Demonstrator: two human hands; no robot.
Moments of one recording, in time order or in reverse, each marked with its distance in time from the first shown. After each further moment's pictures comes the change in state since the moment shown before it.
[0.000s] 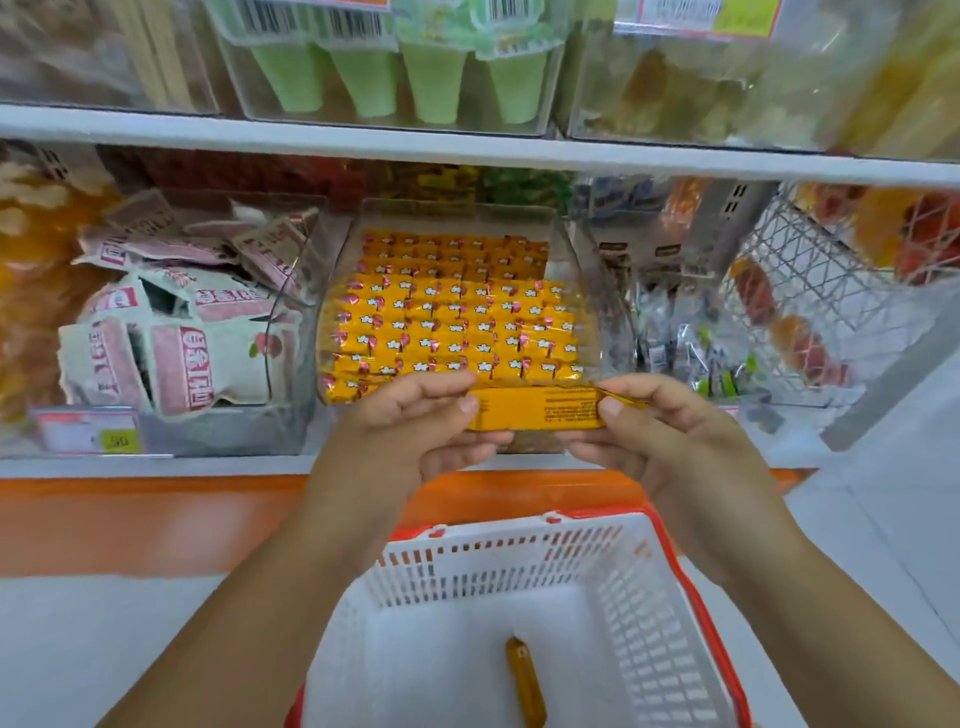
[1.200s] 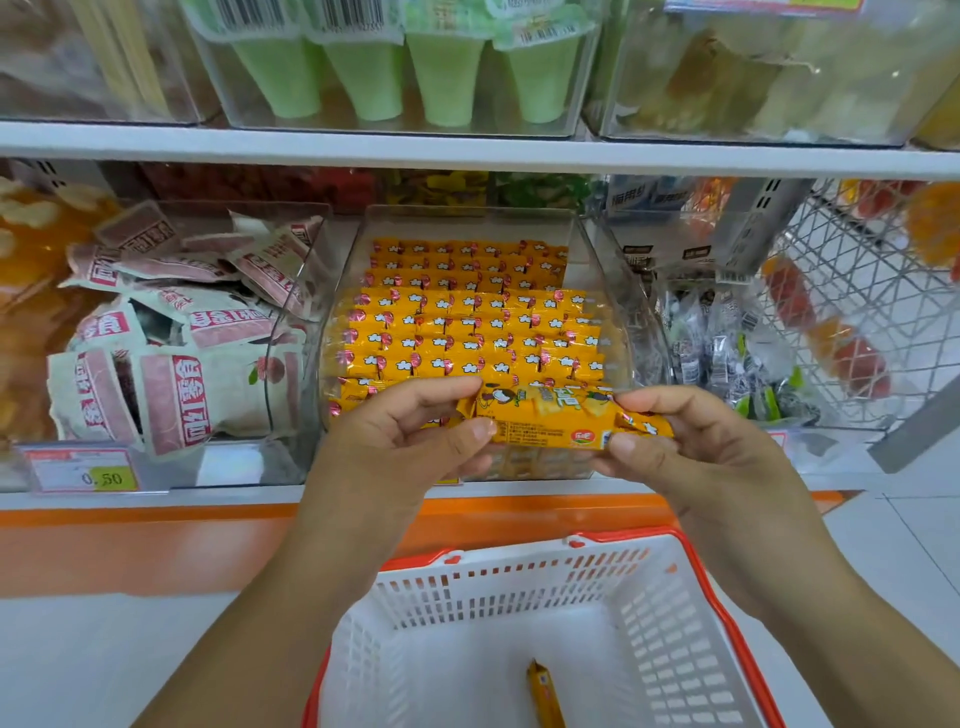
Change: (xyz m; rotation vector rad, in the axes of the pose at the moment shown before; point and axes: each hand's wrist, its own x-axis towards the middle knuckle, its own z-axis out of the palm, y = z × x) left_hand 0.016 0.008 -0.005 0.165 0.095 0.111; right_hand 0.021 0.010 -0.006 -0.117 -0.085 -0.081
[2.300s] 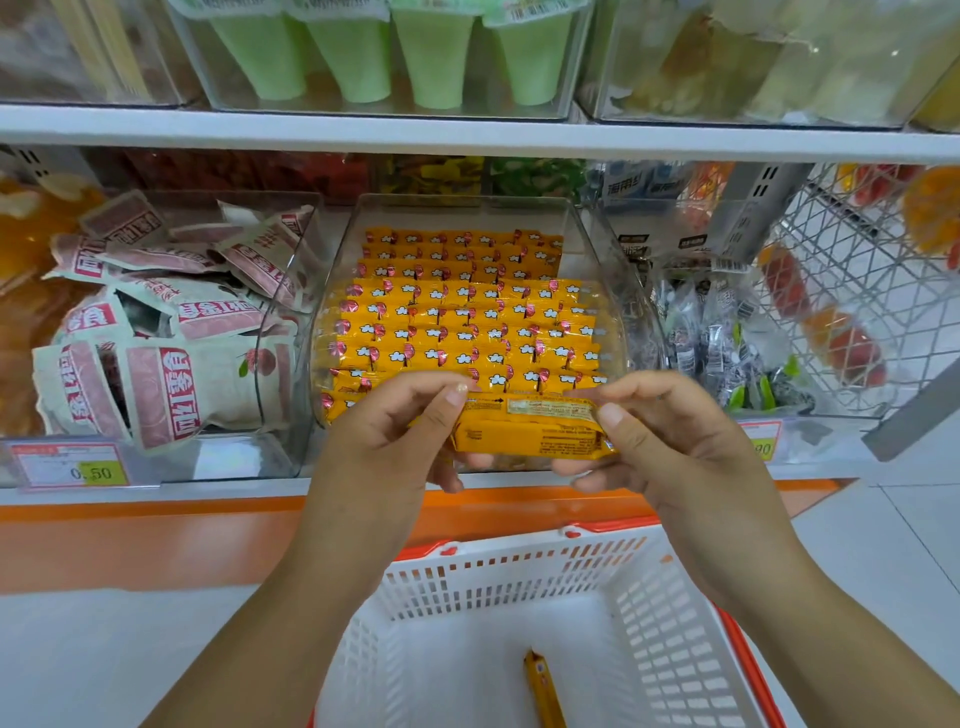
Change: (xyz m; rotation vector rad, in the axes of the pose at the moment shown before) left_hand 0.000 -0.010 0.001 0.170 0.039 0.061; right_hand 0.000 0.001 0.015 -0.022 0.065 -0.024
